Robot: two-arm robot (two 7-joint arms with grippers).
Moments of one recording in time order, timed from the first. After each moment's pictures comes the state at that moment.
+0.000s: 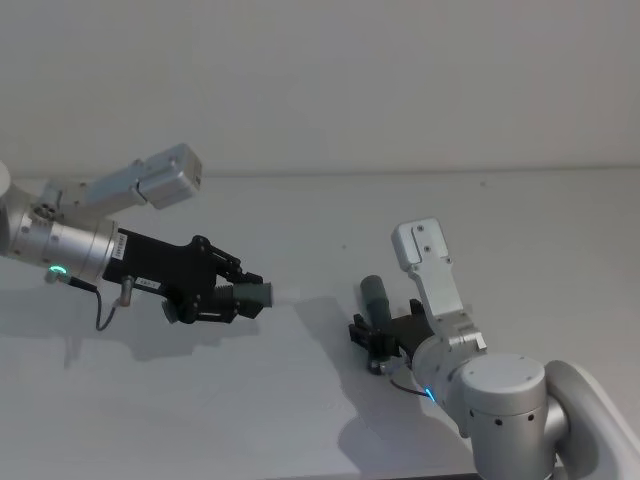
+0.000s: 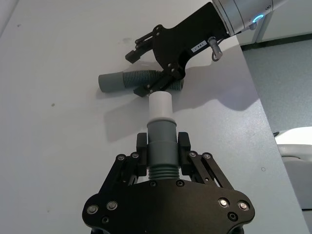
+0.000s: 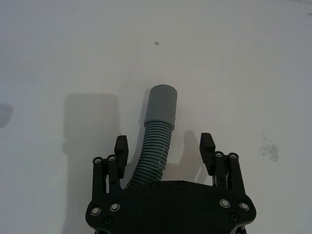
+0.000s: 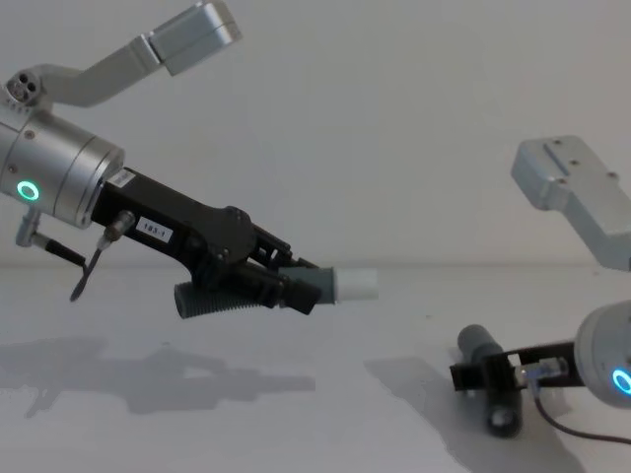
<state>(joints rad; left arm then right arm) -0.95 0.43 0.79 -0.99 -0.32 0.03 -1.29 0.19 0.10 -0.35 -1.63 0.08 0.71 -0.10</state>
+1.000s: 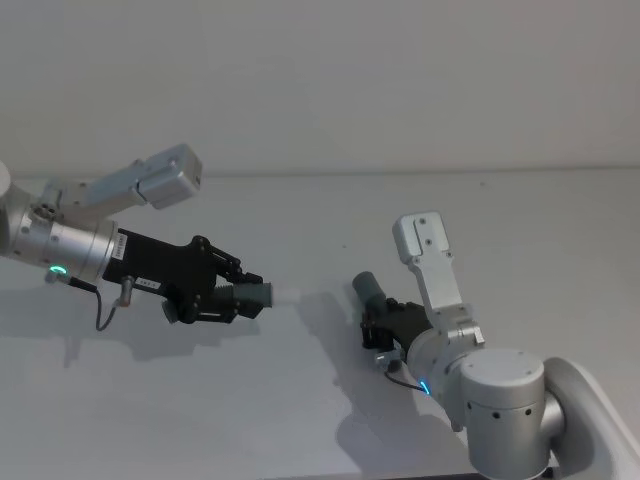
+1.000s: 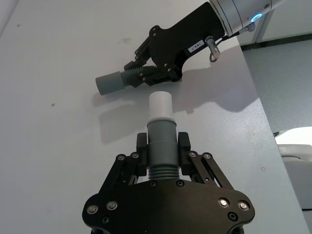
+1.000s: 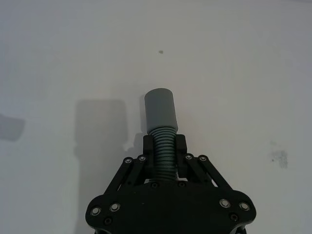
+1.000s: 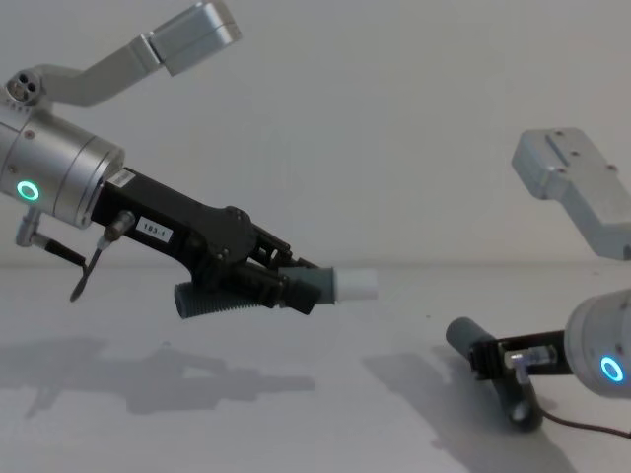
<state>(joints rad) -0.95 0.43 0.79 -0.99 -0.32 0.03 -1.29 0.19 0.06 -0.32 -1.61 0.09 0.69 -0.08</state>
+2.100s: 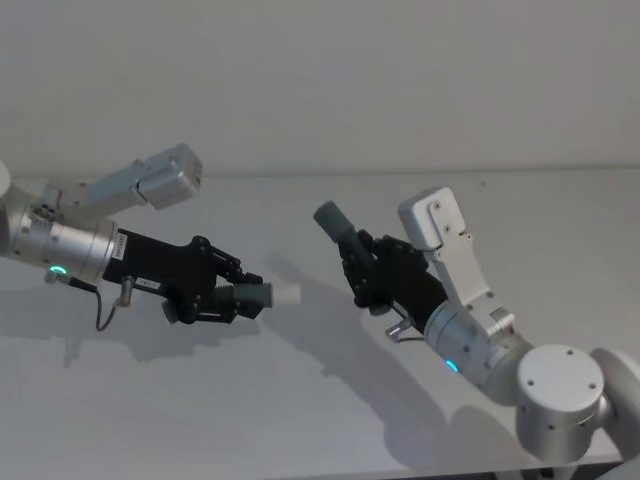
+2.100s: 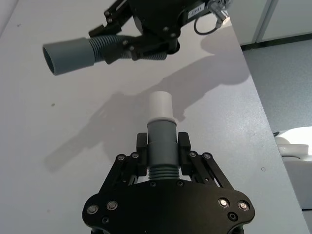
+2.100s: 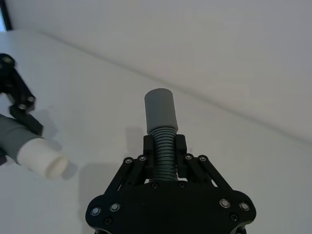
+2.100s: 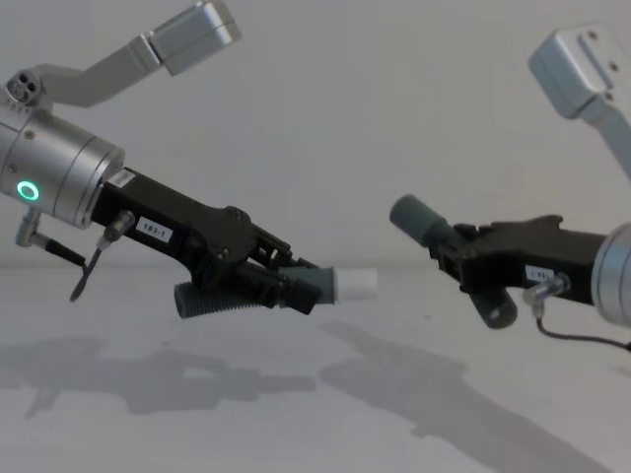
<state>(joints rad) -0.95 0.43 0.79 -0.99 -0.32 0.03 -1.29 0.23 0.24 -0.36 -1.59 0.06 0.21 0.22</state>
